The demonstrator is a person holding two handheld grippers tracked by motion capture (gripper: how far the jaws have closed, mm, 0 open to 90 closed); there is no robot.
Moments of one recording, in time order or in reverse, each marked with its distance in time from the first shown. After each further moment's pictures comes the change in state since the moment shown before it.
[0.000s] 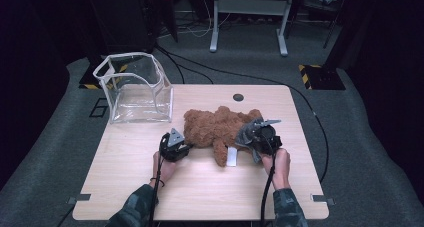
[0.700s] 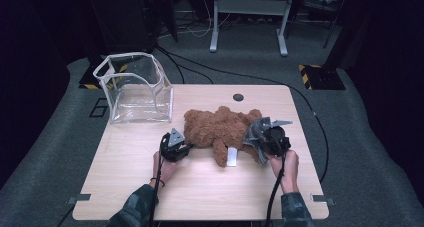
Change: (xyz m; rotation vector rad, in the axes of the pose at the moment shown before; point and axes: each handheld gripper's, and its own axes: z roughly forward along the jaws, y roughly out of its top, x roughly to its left) left arm 0.000 0.000 0.000 0.005 0.007 0.004; right arm -0.008 0.002 -0.022 -0.049 0.035 0.010
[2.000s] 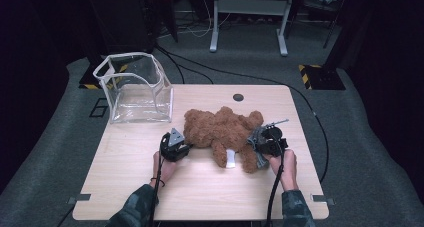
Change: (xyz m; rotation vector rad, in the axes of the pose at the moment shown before) left arm 0.000 0.000 0.001 0.004 0.016 0.001; right arm -0.013 -0.007 0.021 0.150 0.087 0.055
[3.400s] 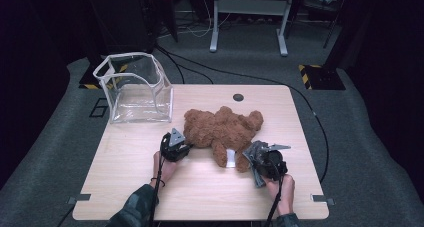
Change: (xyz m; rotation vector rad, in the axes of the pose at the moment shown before) left arm -0.001 0.000 0.001 0.009 0.004 -0.005; right arm 0.033 -0.069 -0.005 -0.109 -0.024 0.014
